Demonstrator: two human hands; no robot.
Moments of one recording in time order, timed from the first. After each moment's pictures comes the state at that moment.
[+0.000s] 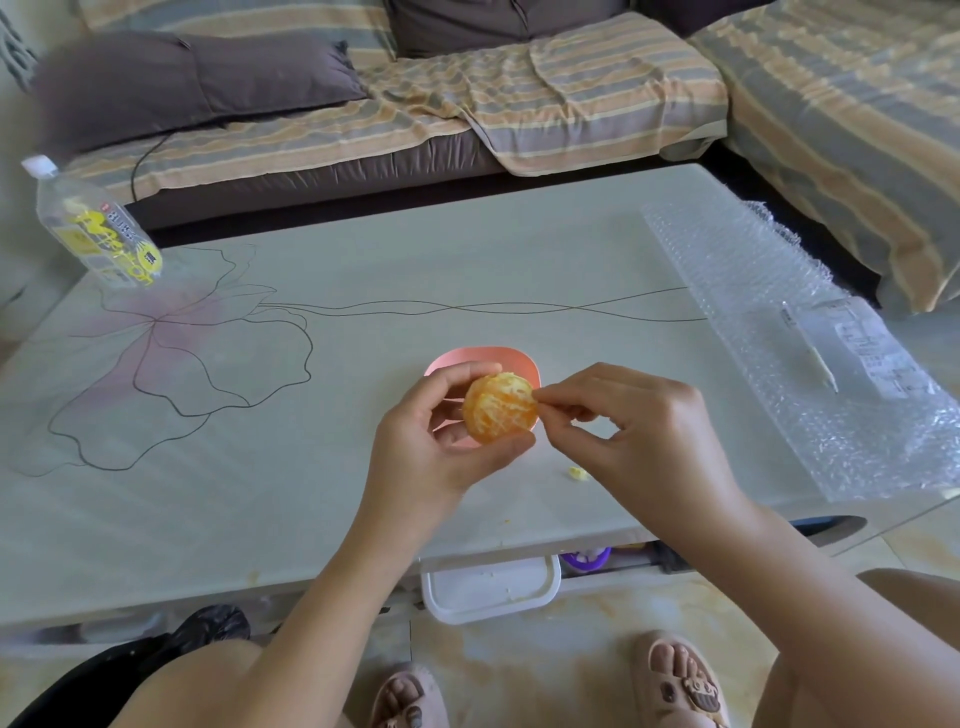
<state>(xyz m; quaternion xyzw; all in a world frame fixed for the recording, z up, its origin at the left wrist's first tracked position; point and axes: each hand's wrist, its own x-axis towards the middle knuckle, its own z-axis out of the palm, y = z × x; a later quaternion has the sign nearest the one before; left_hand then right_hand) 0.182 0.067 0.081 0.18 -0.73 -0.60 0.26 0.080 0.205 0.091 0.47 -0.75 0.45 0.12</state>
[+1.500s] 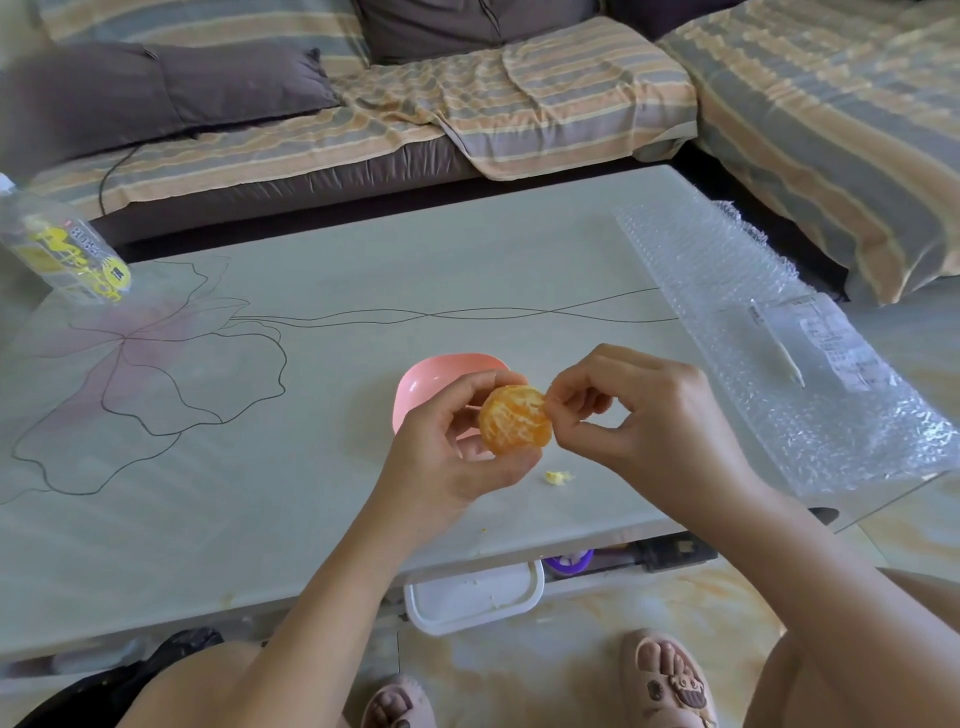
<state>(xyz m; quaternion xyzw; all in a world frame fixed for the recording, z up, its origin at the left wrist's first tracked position) 0.161 0.077 0.081 0.10 -0.73 -0.66 0.16 0.061 0.225 0.103 0.47 -0.76 0.45 0.07</state>
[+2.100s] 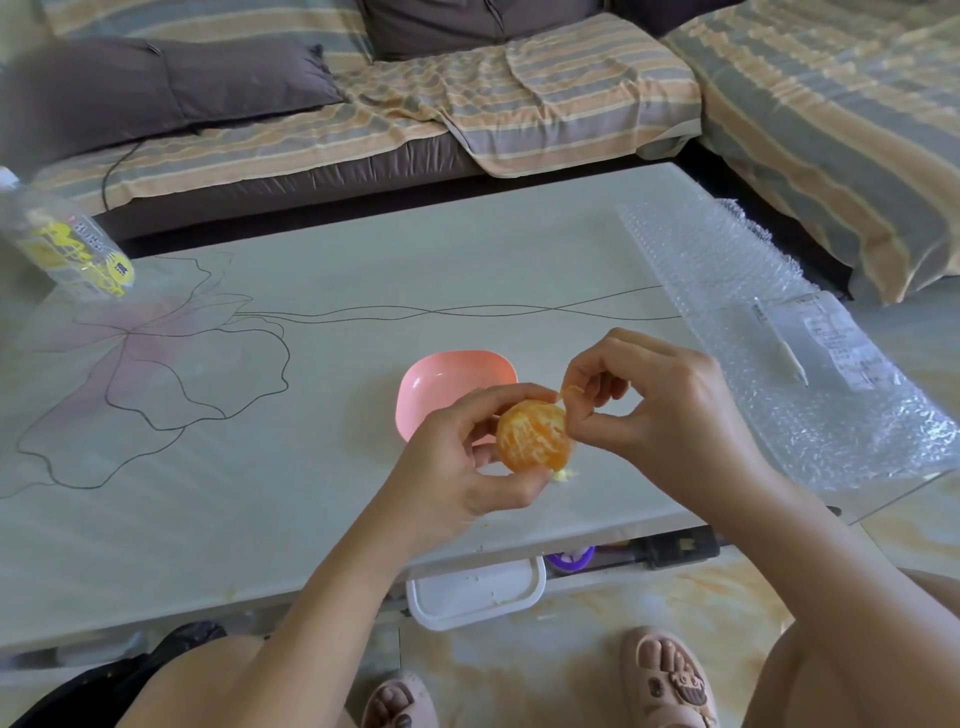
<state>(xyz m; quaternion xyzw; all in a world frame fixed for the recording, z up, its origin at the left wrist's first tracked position) 0.166 0.078 0.079 0.06 -0.76 -0.64 0.10 0.056 0.226 0.106 0.46 -0.76 0.44 0.09</state>
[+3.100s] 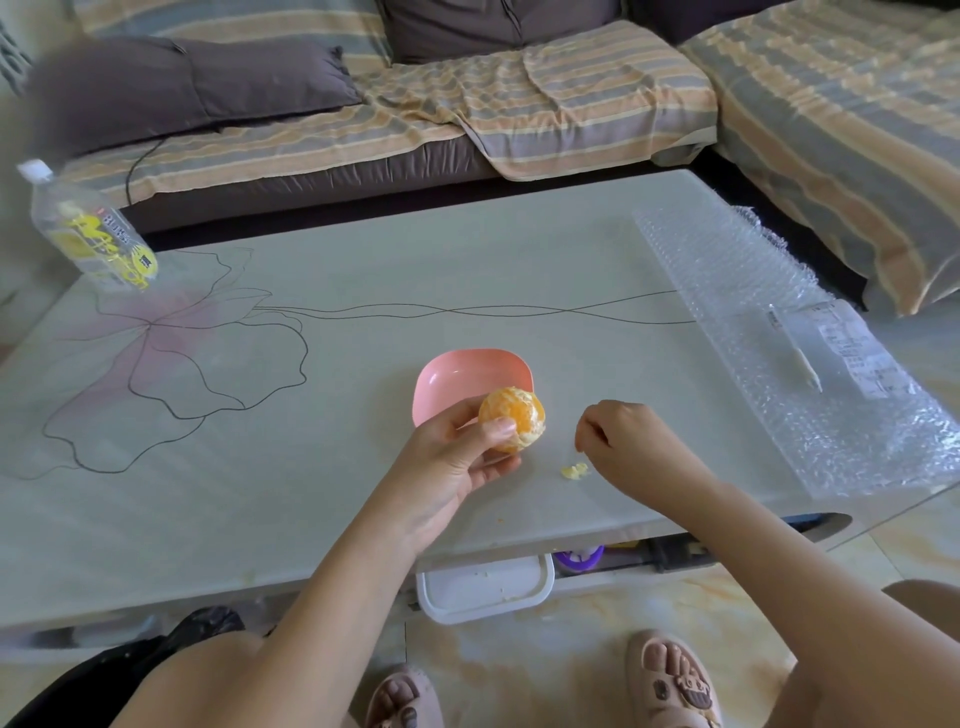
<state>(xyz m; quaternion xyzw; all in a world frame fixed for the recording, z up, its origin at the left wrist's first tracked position) 0.168 0.060 0.053 0.22 -0.55 -0.81 0.07 0.033 0.205 0.032 0.36 -0.90 0.22 -0.14</state>
